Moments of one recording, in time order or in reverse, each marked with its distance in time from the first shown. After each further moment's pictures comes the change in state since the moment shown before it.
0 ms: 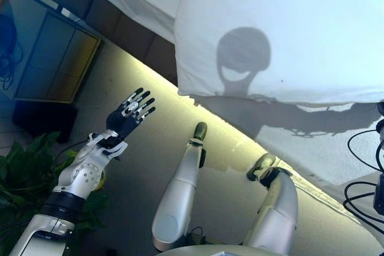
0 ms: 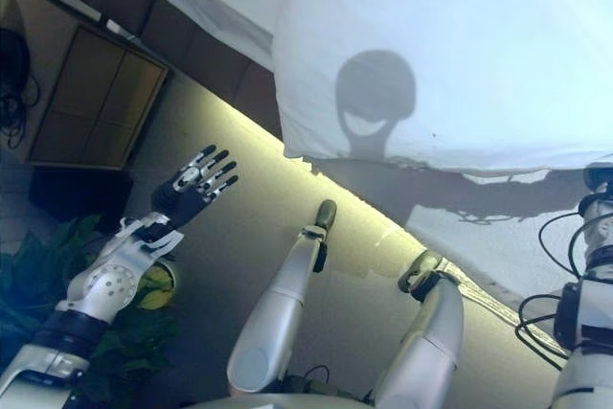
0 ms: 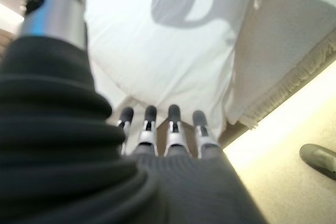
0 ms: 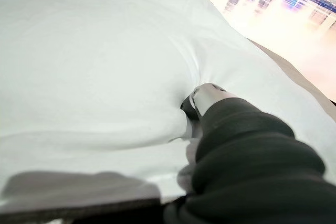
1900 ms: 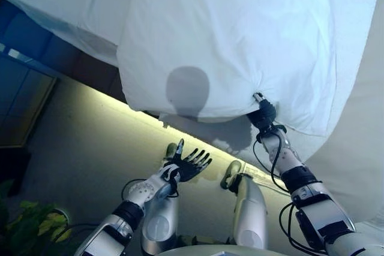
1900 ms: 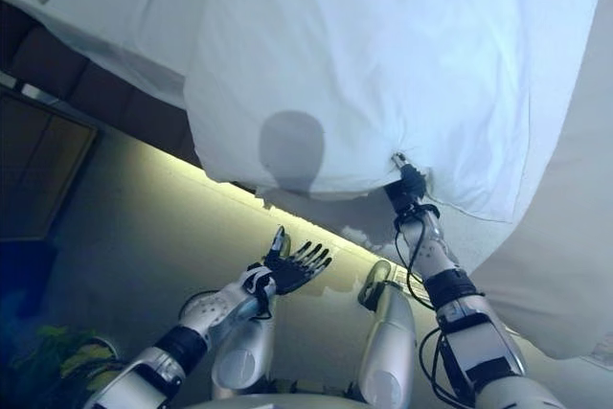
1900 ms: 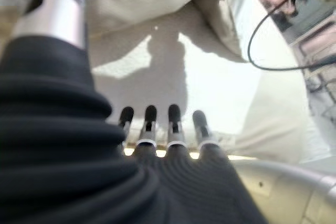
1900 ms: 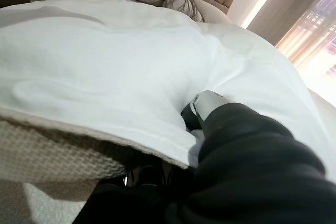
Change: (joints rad) left arm -0.067 -0.479 -0.301 0.495 -0.726 0.286 0.238; right arm 0.230 0.554 0.414 -0.676 -0.373 -0.224 -0.270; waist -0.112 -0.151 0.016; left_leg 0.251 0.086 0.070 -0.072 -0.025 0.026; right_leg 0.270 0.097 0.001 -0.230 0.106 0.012
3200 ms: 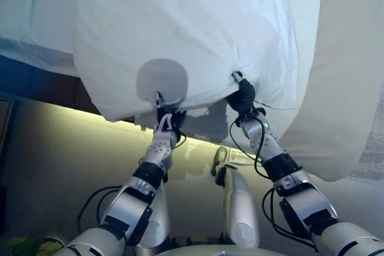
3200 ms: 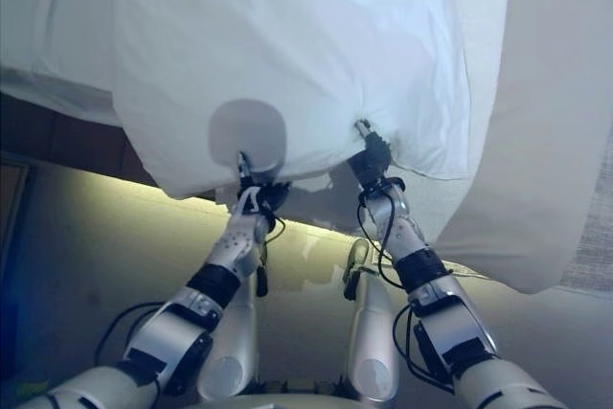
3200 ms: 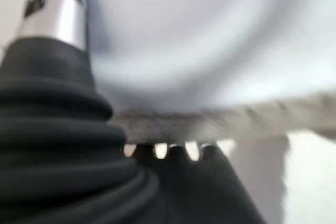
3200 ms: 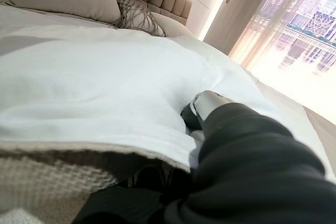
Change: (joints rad) left arm -0.374 -0.110 0.271 0.029 -0.020 -0.592 0.139; right arm -0.118 0.112 0.060 -0.104 0.011 -0.007 -0.056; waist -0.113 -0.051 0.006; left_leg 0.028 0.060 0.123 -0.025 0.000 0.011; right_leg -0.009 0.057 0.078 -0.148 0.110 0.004
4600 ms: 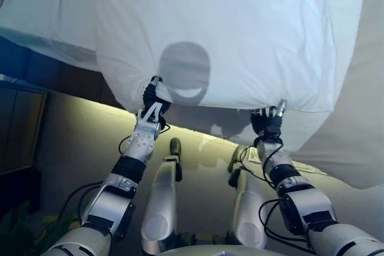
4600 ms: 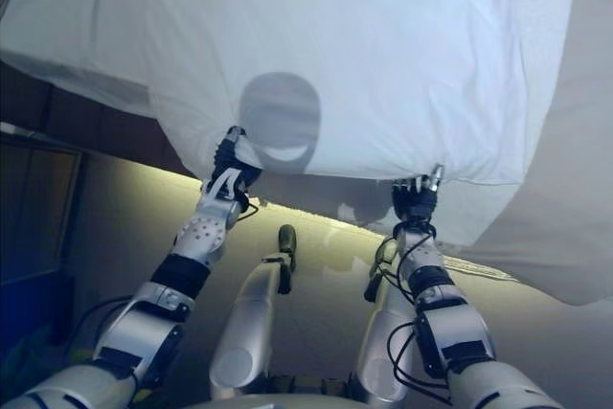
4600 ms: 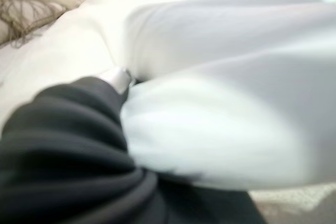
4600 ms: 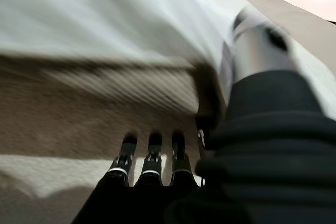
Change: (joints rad) left arm 0.068 0.122 0.016 -0.178 0.300 0.172 -0.130; right arm 0.011 -0.006 -0.322 0.584 0.449 0.015 0.342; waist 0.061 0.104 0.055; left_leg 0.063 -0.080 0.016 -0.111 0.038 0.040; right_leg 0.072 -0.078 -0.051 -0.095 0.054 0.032
